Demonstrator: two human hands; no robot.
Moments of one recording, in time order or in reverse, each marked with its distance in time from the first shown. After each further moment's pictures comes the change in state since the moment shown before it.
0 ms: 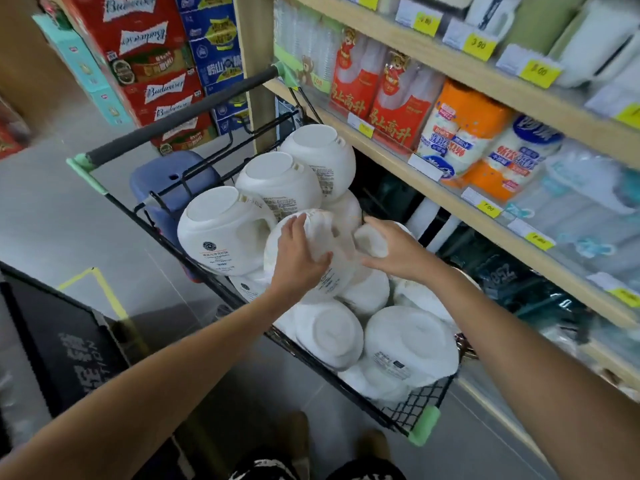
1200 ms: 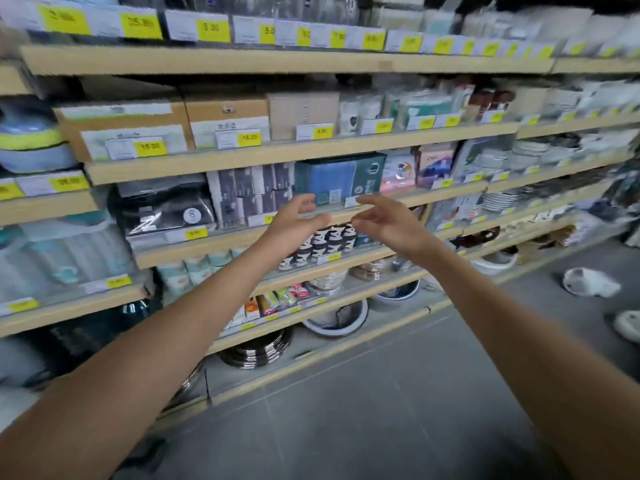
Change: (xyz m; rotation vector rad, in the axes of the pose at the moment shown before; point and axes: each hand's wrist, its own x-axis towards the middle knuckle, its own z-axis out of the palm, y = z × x) left_hand -0.427 0.533 0.412 -0.227 -1.060 0.689; right_hand -0.755 0.256 -0.196 0.405 1.144 0.615
